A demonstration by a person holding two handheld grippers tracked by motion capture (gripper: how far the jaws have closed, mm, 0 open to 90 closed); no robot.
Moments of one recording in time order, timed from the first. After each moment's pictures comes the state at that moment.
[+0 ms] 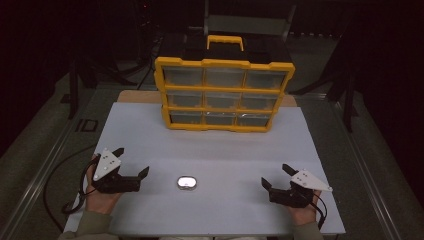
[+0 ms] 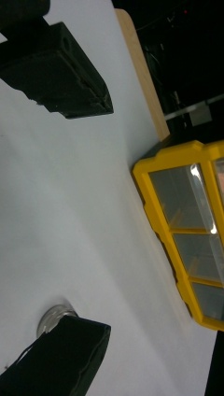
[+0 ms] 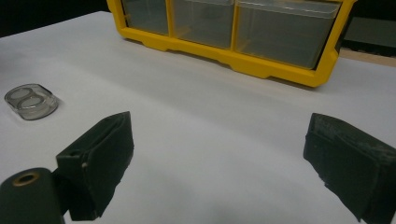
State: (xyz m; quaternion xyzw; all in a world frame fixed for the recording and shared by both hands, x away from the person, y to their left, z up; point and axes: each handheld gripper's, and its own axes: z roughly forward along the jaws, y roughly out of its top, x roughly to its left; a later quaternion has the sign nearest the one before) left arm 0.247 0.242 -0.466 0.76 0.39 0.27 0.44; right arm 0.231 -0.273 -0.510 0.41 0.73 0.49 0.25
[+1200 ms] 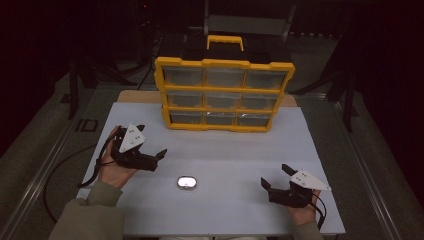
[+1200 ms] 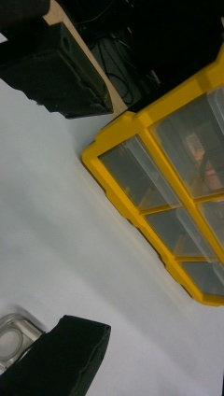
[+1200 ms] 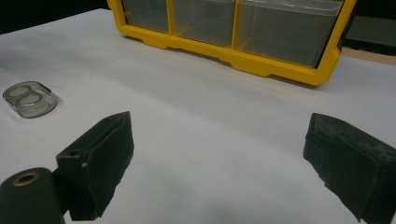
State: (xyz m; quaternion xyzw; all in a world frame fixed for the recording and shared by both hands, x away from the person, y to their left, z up) left arm 0.299 0.199 -0.421 0.82 0.30 0.27 0.41; right arm 0.232 -0.271 -0.511 0.41 0.73 0.48 0.25
